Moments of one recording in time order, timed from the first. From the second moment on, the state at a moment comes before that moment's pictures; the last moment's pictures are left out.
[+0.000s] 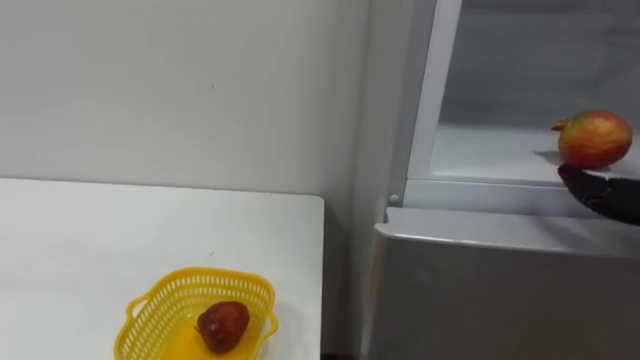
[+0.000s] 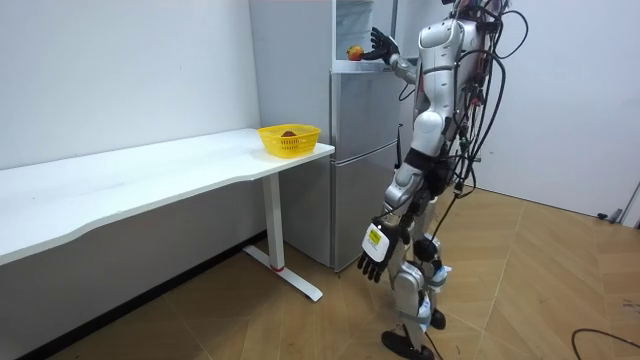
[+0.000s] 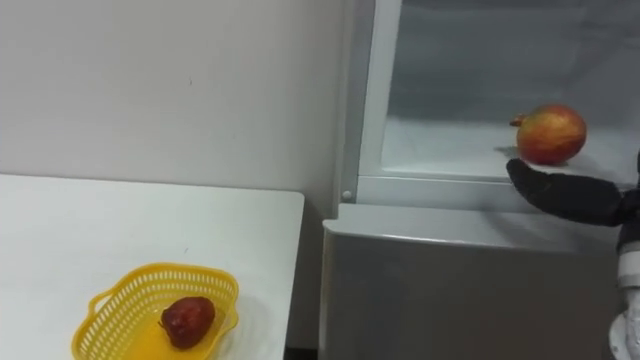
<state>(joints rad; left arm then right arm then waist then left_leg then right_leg) 0.27 0.27 0.02 1.06 0.34 0.01 -0.15 -0.40 -0.61 -0.19 0.23 0.18 -0.14 -0.35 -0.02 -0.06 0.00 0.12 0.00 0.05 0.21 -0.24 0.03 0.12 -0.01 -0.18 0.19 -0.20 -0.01</state>
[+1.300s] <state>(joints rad) 0.33 0.30 0.02 1.00 0.30 0.02 -0.13 -0.49 -0.66 -0.17 0.36 0.24 -0.09 -0.28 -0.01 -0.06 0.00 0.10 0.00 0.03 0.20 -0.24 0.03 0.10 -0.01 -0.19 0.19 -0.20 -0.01</state>
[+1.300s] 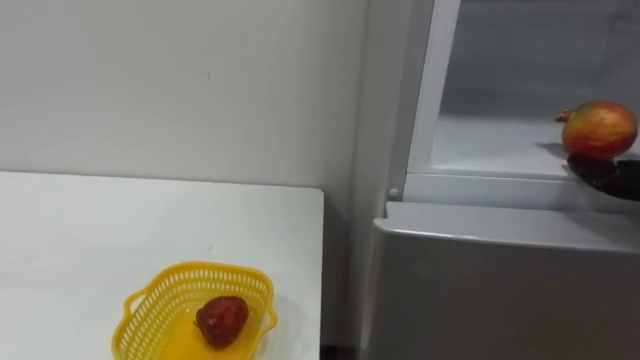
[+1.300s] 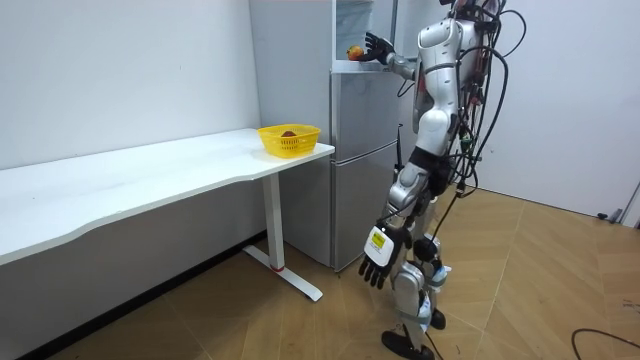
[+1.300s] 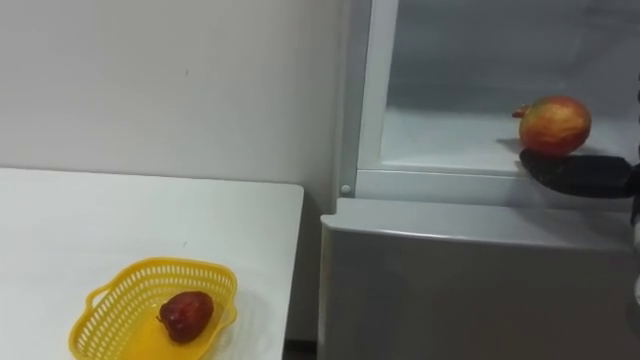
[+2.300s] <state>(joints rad) 0.34 0.30 0.01 0.97 0.28 0.06 -0.13 -0.61 -0.68 -0.10 0.58 0.29 -0.11 -0.19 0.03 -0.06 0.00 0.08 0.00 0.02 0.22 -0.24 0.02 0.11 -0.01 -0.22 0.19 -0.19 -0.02</state>
